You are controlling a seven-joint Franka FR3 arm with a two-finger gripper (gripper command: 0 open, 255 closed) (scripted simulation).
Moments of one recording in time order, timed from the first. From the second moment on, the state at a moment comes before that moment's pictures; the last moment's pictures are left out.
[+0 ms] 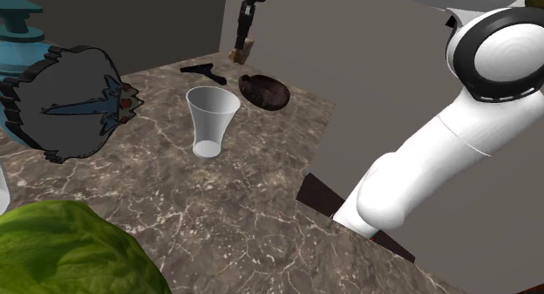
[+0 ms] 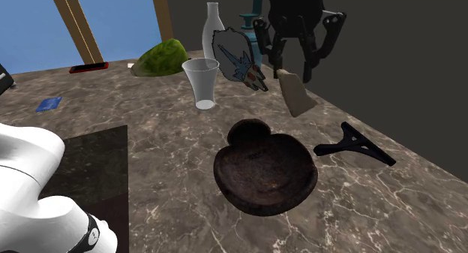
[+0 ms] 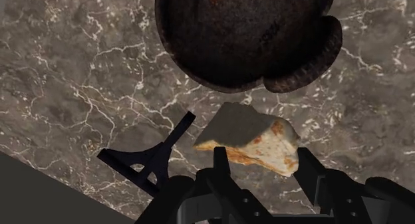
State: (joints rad) arm 0.08 -0.17 0.08 -1.74 -0.07 1.69 -0.63
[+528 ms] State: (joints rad) arm 0.03 -0.34 -0.02 -1.94 -0.07 1.72 -0.78
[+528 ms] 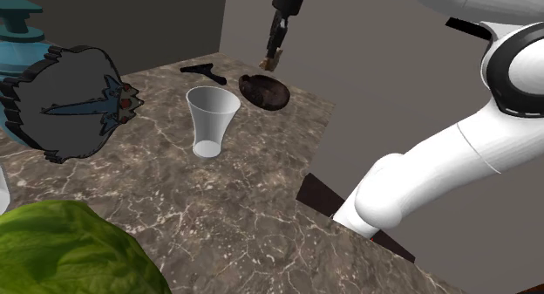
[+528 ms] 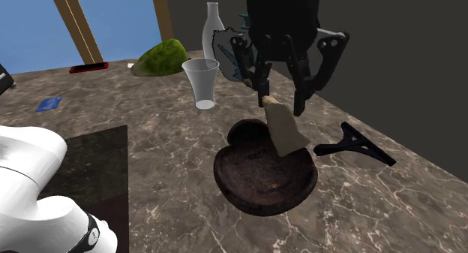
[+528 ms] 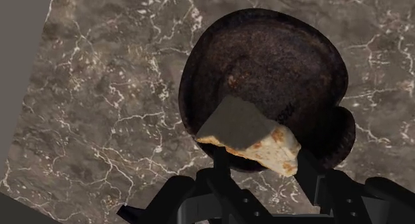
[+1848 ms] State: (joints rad) arm 0.03 -0.37 -0.02 -2.12 -0.07 1.87 -0.78
